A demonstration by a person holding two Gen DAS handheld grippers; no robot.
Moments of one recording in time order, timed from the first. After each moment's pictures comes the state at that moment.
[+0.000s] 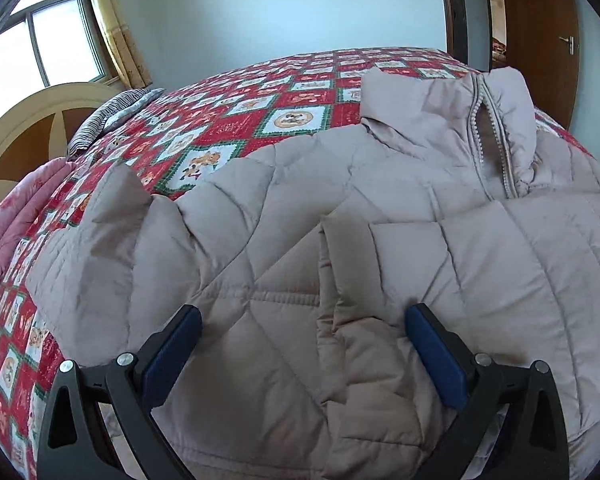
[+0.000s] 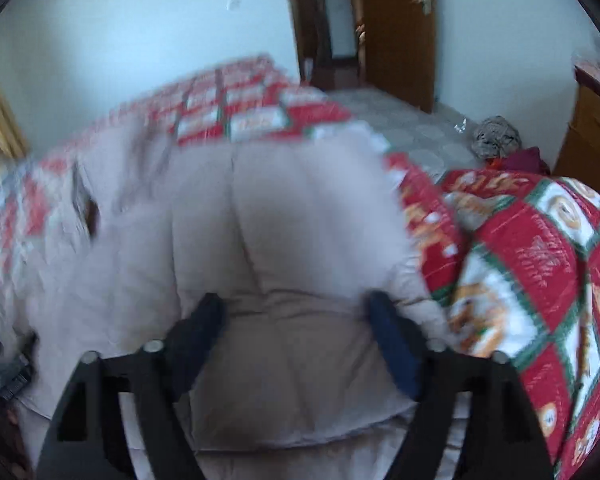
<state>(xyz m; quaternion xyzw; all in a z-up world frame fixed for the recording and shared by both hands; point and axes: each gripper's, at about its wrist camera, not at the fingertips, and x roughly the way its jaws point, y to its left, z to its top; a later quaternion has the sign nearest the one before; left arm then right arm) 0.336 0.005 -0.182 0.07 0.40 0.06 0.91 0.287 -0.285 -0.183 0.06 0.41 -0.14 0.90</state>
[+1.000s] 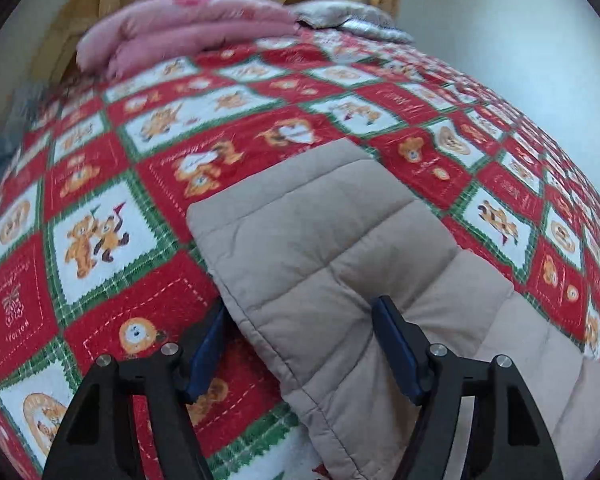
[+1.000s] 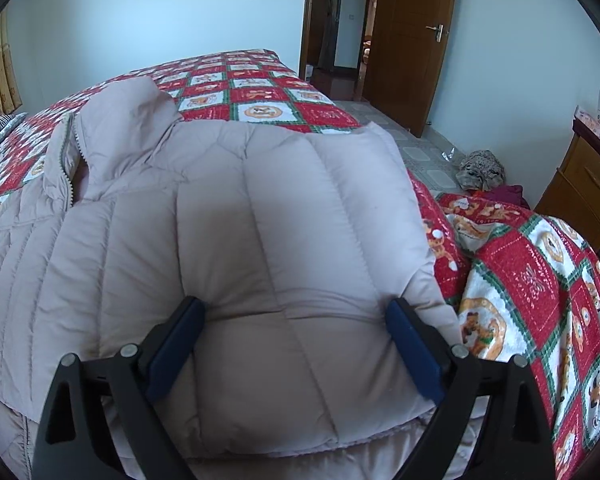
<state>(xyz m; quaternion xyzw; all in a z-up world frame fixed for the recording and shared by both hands) 0.358 0.391 -0.189 -0.22 0.39 0.33 0.83 0.286 -0.279 -0.189 0.02 0.40 -0.16 0.90</state>
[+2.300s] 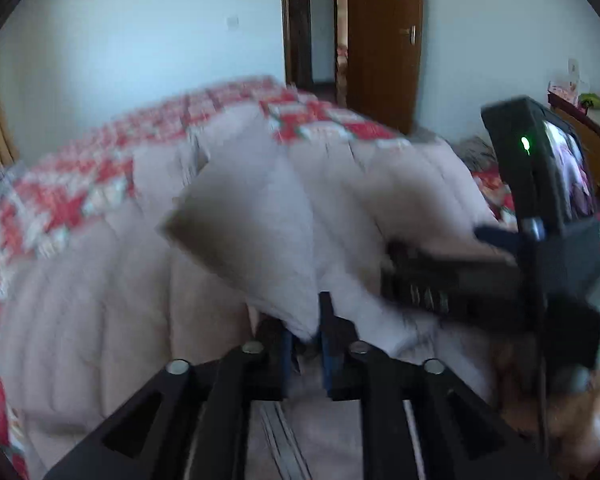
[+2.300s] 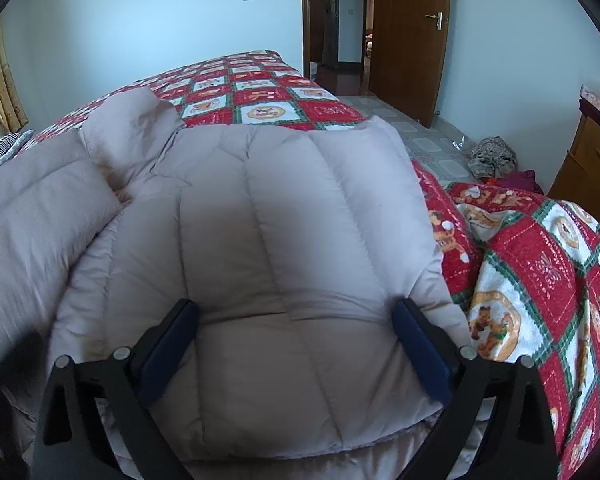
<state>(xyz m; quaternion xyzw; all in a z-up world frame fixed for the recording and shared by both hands) 0.270 -0.107 -0.141 0.09 0.37 -0.23 0.89 0.290 -0.285 -0.192 0.06 0.40 -0.14 0.90</state>
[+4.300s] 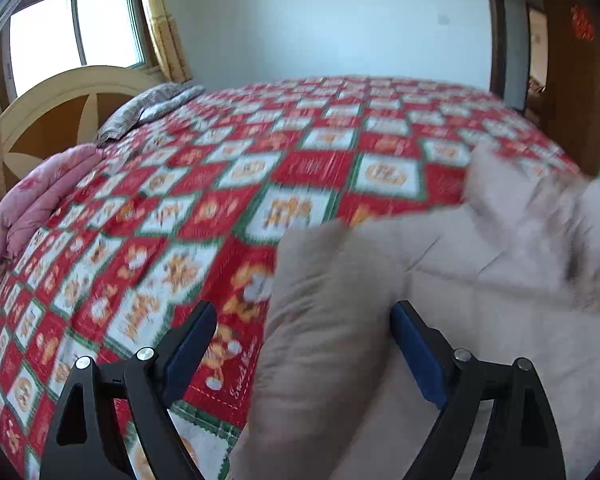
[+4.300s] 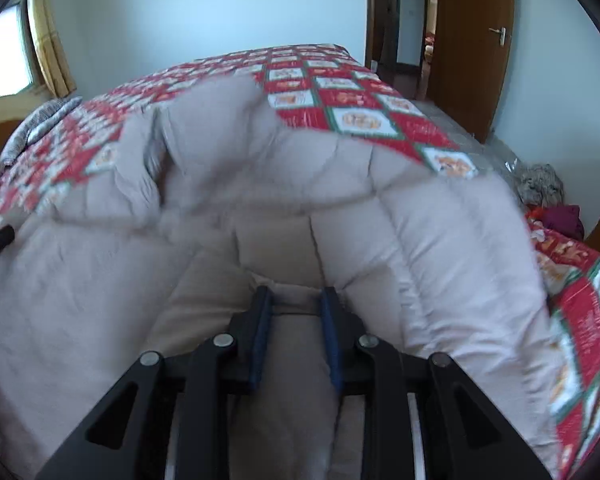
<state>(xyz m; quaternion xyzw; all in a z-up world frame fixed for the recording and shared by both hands) 0.383 0.090 -0.160 0.03 0.38 0.12 0.92 0.315 -0.232 -0.190 0.03 0.41 -0.04 0.91</state>
